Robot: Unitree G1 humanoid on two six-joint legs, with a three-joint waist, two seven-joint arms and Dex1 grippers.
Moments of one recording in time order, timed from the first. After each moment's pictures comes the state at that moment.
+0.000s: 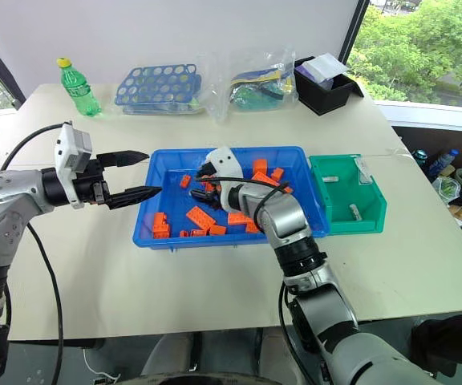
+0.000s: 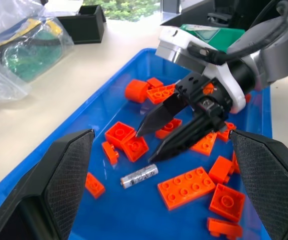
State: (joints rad) left arm -0.39 0.81 0.14 -0.16 -0.58 0.51 -1.06; right arm -0.71 -0.05 0.24 0.17 0.20 0.87 0.47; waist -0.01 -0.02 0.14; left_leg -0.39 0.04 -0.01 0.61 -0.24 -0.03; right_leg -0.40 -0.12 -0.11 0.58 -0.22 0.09
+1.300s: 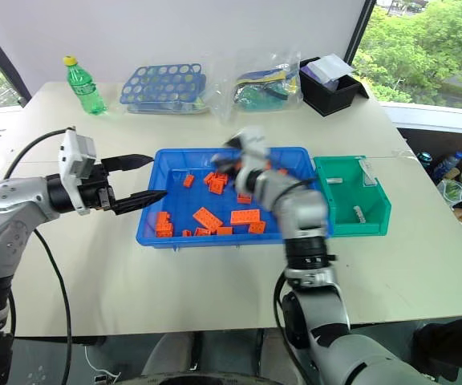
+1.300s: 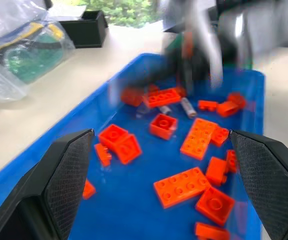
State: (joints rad) left arm -0.38 0.75 0.12 -0.22 -0.60 0.54 -1.02; right arm -0.71 -0.07 -0.37 -0.16 0.38 1.09 0.26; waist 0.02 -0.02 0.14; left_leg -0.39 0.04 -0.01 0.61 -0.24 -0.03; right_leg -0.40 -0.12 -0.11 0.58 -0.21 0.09
